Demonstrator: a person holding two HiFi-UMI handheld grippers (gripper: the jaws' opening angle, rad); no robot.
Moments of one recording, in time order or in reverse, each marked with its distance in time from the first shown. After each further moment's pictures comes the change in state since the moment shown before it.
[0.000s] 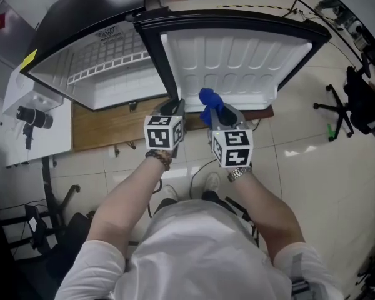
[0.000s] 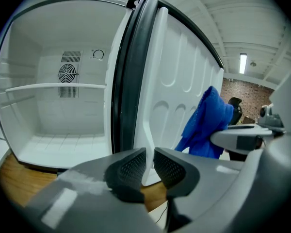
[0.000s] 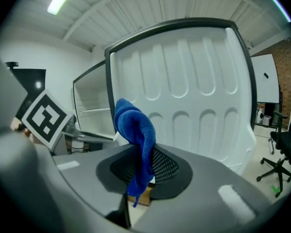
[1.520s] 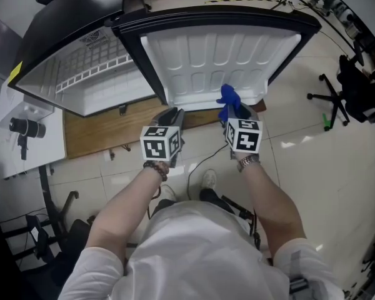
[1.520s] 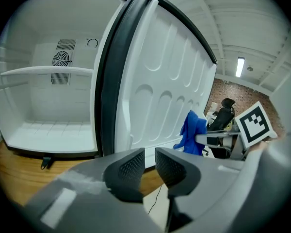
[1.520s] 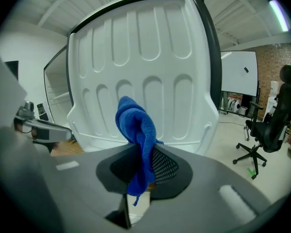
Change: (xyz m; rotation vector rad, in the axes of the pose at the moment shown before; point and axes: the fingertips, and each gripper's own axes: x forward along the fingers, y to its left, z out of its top) left arm 0.003 -0.034 -0.032 -0.031 0.054 -0.086; right arm -0.001 -0.111 -0.060 0.083 0.166 -0.228
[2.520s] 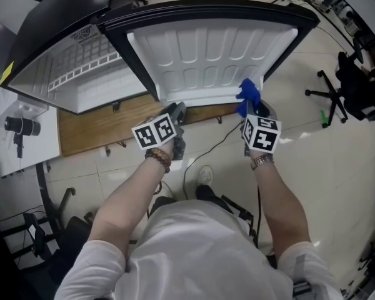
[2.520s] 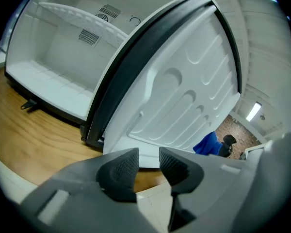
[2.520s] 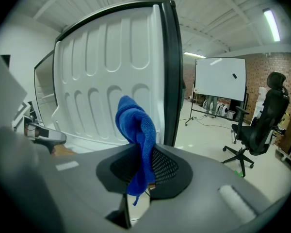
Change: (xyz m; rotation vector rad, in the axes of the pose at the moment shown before) left arm 0.037 0.000 -0.011 -0.433 -0.050 -0.074; right arm -0.027 -0.081 0.009 0.002 -0.028 -0.120
